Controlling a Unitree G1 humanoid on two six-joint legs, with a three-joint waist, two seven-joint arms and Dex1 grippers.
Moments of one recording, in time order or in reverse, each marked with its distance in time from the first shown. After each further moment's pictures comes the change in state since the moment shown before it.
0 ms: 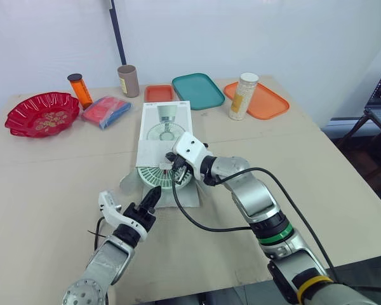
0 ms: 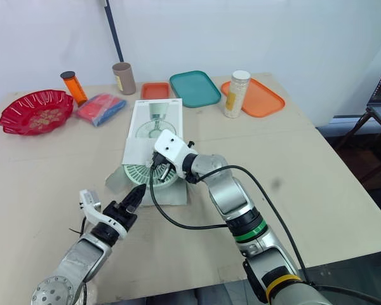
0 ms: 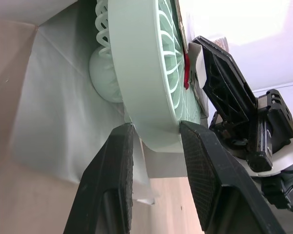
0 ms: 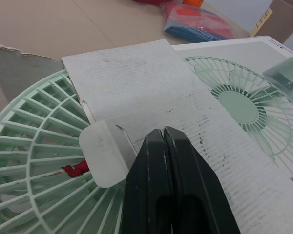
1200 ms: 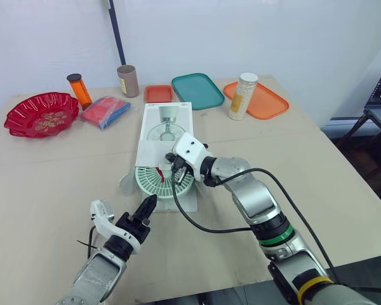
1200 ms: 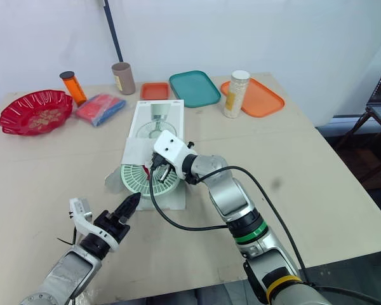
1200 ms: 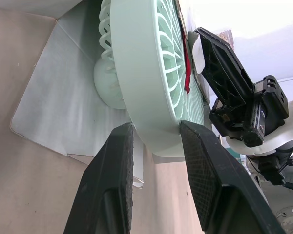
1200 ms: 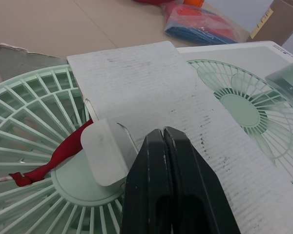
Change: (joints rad) left arm 0.096 0.081 -0.010 -0.091 -0.038 -0.025 0.016; right arm 0.007 -0.002 0.003 -0.022 0.000 0.015 -0.001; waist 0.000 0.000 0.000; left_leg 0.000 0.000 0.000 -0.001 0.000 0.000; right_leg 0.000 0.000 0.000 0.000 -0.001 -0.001
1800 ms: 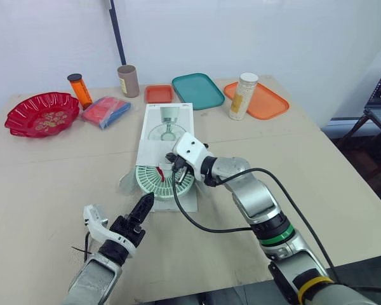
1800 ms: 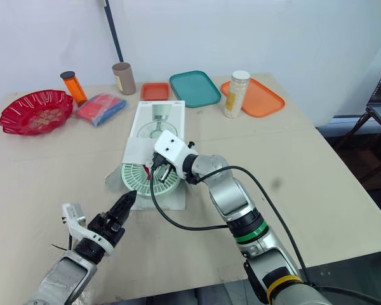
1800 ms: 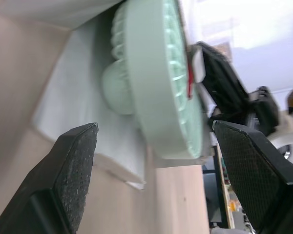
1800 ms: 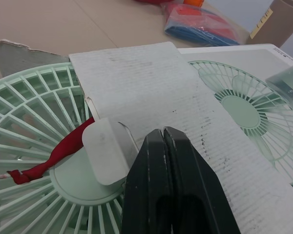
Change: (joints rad) left arm 0.013 0.017 0.027 -0.007 -0.030 -0.041 -0.056; right arm -0.001 -0.004 0.000 0.007 0.000 -0.010 0.001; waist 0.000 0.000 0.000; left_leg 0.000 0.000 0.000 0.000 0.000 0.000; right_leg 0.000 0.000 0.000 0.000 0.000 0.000
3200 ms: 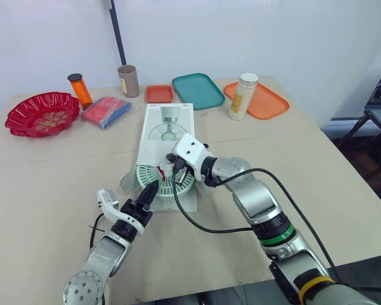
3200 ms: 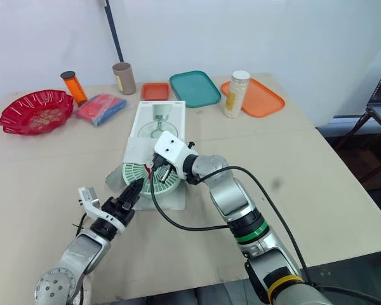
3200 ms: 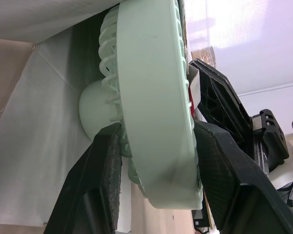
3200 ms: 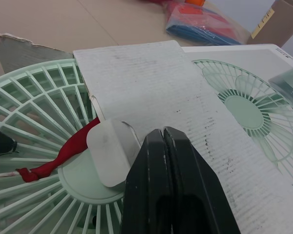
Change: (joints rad) left arm -0.196 -0.079 0.019 0.231 0.051 0.033 -0.093; right arm 0.000 -0.008 0.007 -0.002 -0.001 -0.002 0.000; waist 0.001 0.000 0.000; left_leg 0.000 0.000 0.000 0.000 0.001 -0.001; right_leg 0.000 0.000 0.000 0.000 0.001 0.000
